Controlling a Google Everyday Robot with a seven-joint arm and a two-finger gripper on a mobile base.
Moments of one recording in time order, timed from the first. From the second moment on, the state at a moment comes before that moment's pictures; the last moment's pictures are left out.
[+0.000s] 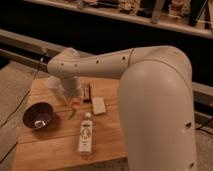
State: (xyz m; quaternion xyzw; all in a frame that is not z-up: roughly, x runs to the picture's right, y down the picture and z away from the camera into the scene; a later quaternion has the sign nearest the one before) arm -0.164 0.083 0.723 -0.27 0.22 0.59 0.73
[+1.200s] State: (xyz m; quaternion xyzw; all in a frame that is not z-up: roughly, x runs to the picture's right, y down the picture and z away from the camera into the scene) arm -0.293 0.111 0.709 -0.32 0.14 0.44 0.83
